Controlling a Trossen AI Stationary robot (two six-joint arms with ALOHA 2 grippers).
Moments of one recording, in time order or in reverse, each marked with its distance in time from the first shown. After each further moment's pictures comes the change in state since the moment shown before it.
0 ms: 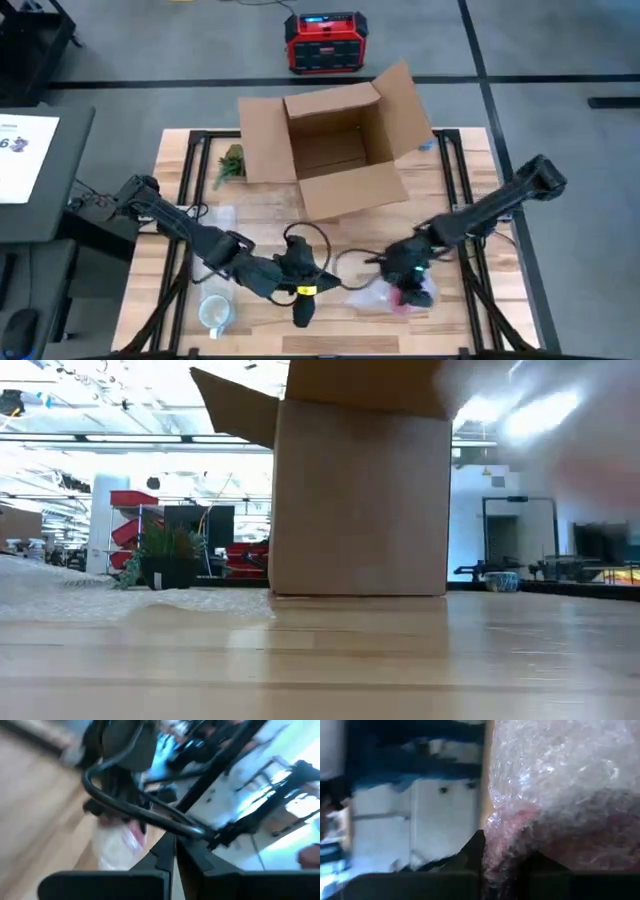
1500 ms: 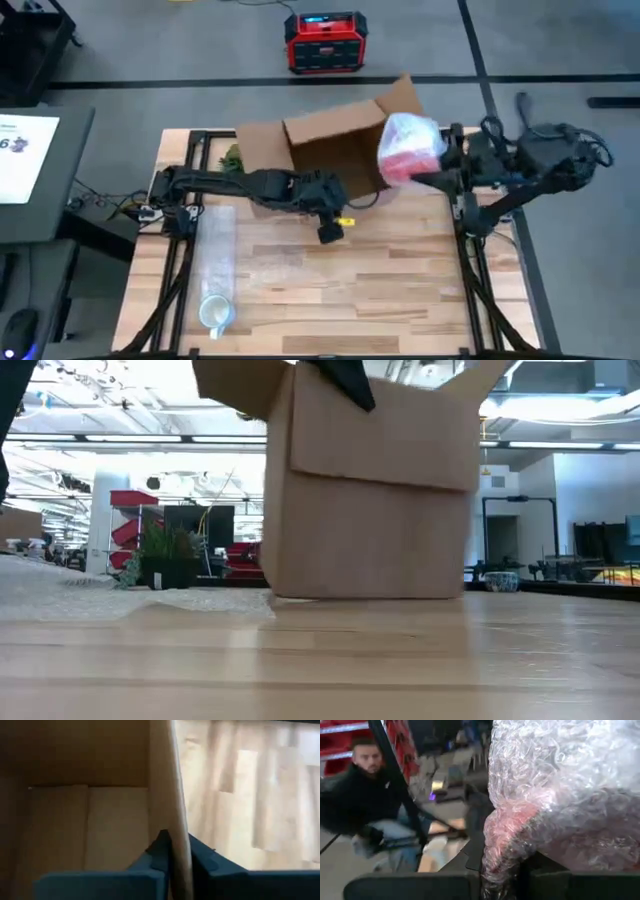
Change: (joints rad) left arm 0.425 0.201 0.213 -0.621 0.219 0.417; right arm -0.178 -0.145 0.904 -0.423 0.875 -0.427
